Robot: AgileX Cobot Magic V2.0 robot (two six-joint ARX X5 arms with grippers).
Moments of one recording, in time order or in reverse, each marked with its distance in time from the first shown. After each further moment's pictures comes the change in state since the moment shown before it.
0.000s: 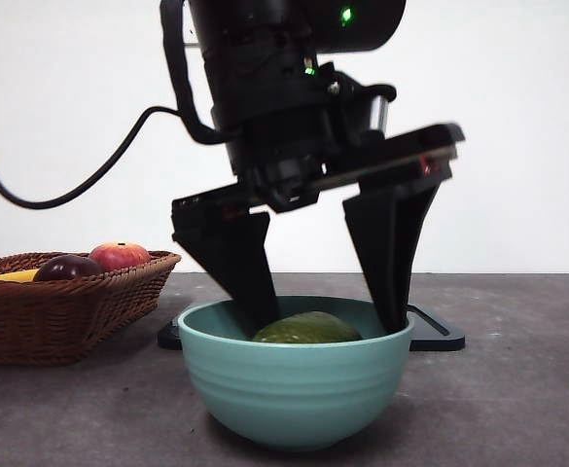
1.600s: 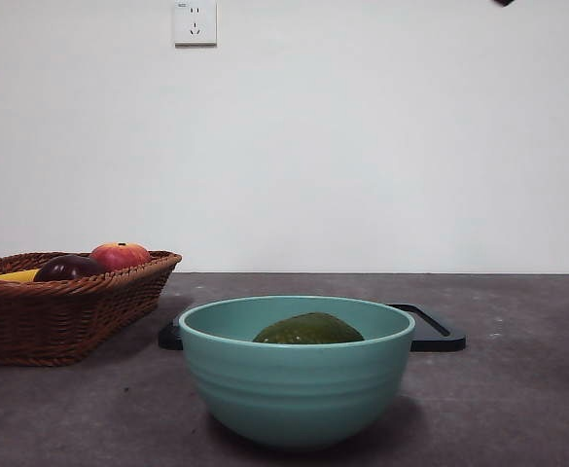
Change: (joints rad) left arm -0.004 -1.400 -0.229 -0.447 -0.254 0.035; right arm 0.119 0.085 0.000 0.025 0.094 0.002
